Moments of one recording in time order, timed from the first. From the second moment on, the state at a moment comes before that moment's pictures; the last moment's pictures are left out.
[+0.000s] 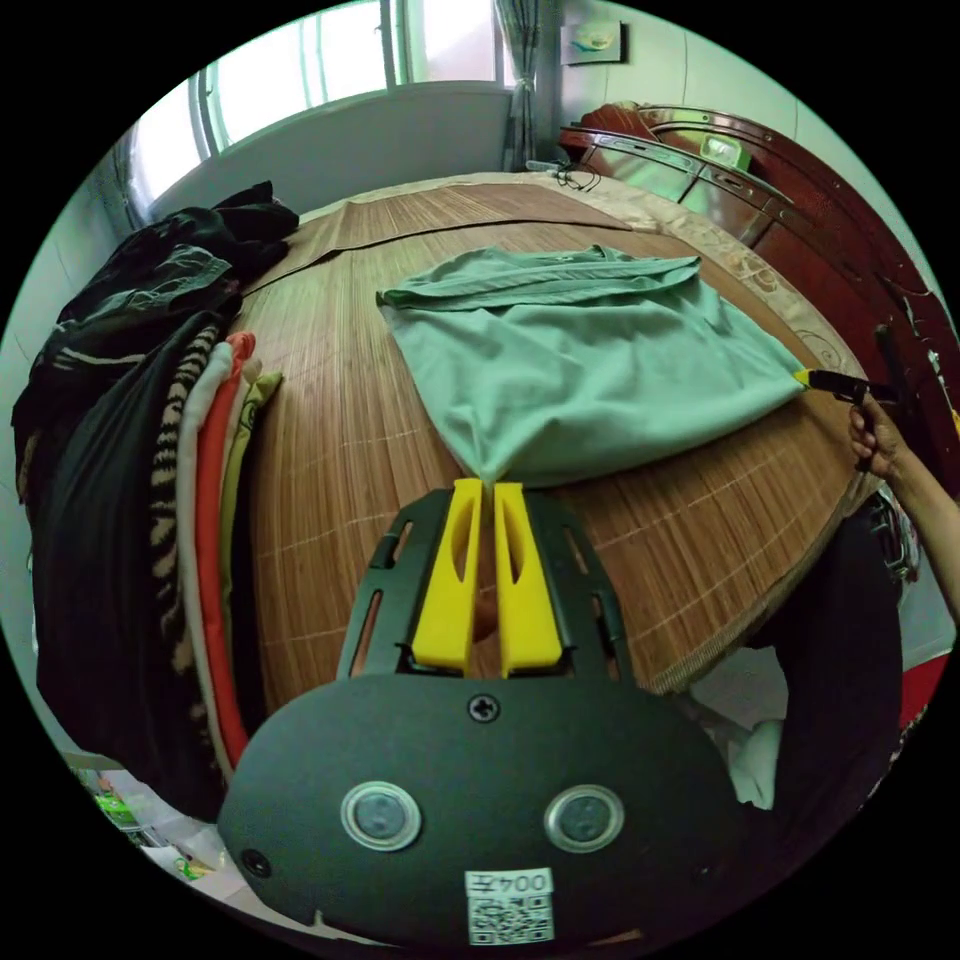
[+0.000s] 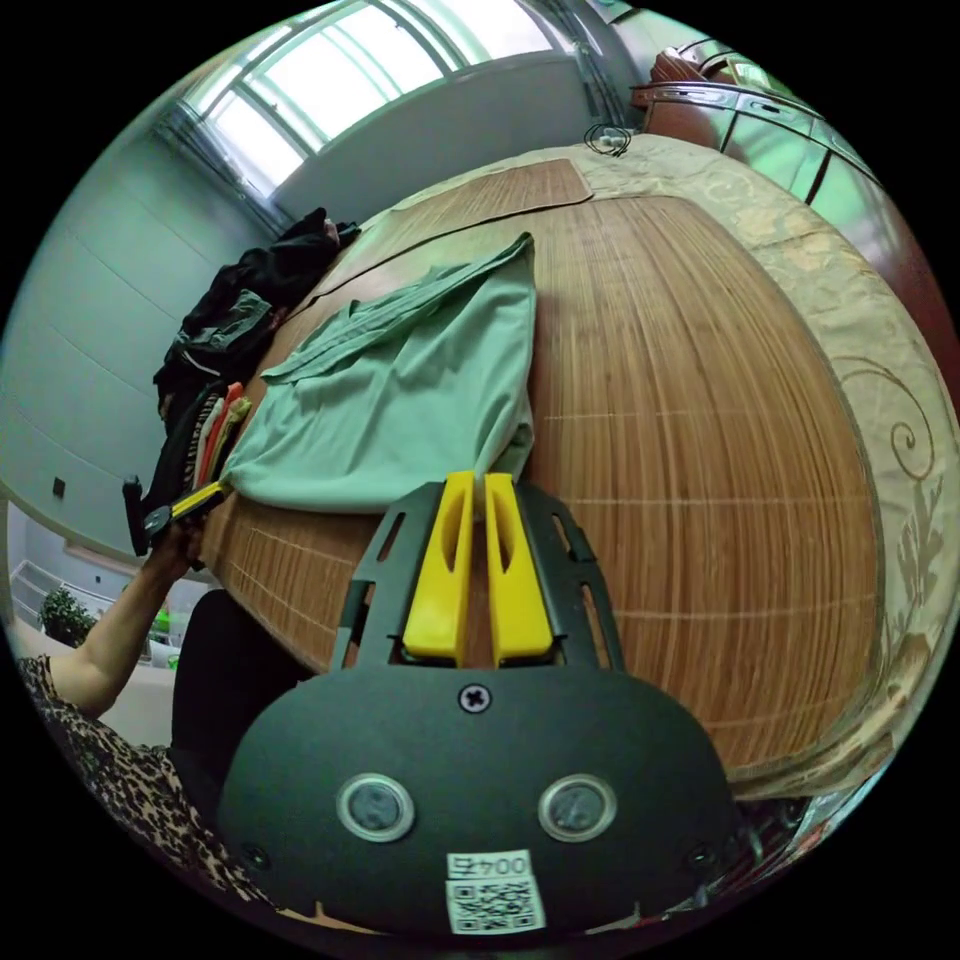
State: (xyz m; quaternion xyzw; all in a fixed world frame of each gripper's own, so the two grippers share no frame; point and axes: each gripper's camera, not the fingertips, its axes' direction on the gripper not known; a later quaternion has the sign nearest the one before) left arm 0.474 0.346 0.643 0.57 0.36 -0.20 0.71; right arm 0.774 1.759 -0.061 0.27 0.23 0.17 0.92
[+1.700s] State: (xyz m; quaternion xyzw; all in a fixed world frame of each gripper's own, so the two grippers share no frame) left arm 0.356 0.250 0.610 0.52 0.33 -0.17 0.77; right arm 0.626 1.888 0.073 0.36 0.16 0.05 0.92
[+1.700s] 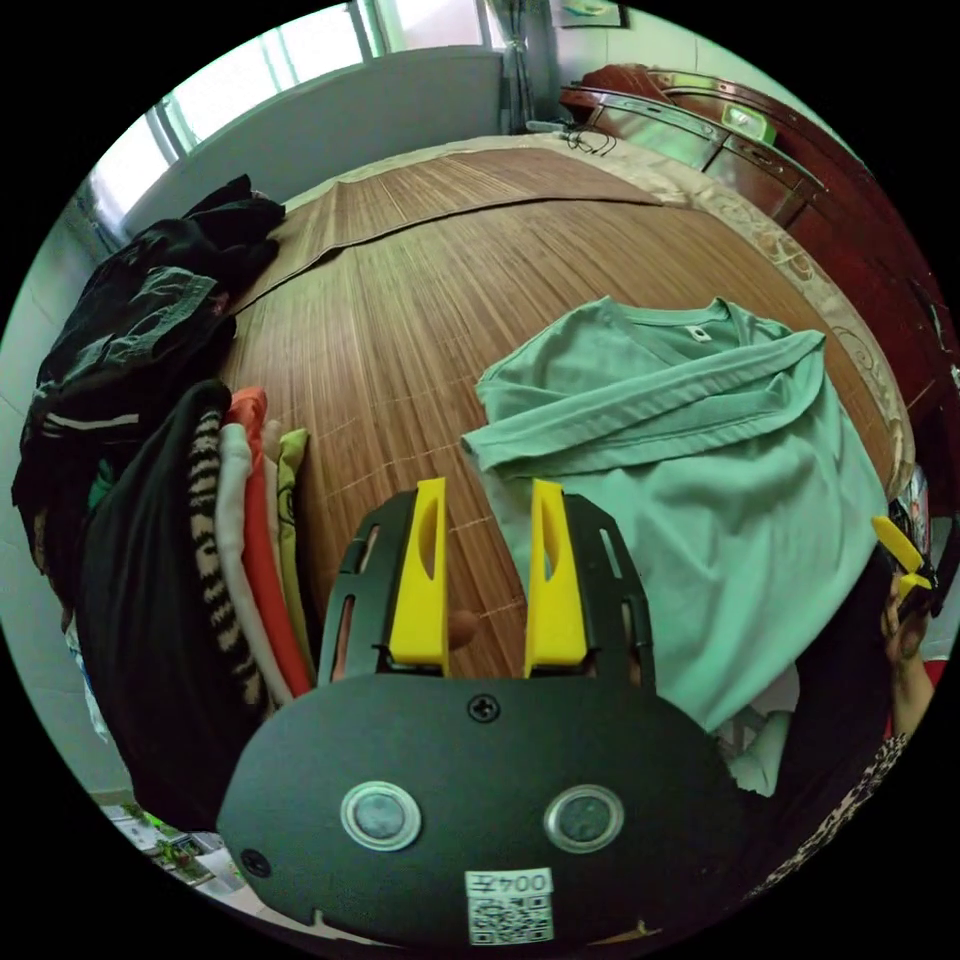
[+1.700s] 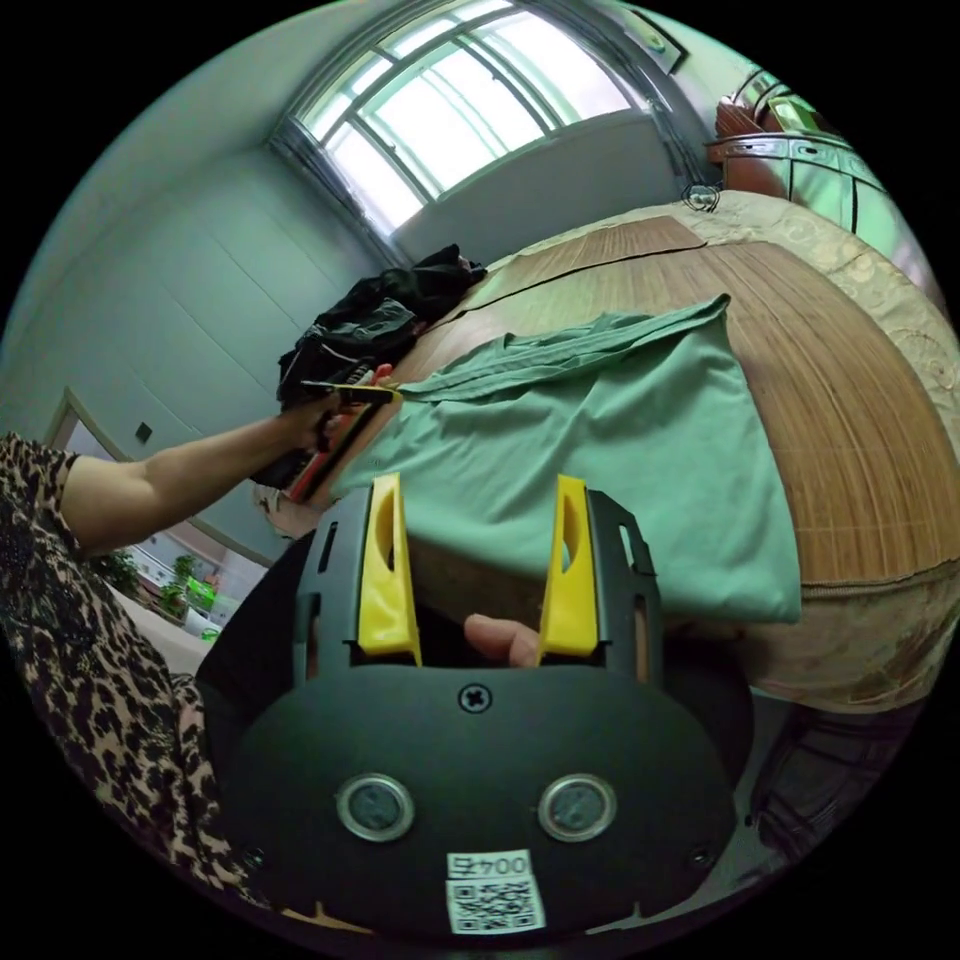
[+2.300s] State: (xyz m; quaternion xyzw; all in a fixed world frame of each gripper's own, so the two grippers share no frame) left arm 0.225 0.210 0.617 0.45 0.53 -0.23 0.68; right arm 0.630 1.855 0.078 0.34 0.19 0.10 0.92
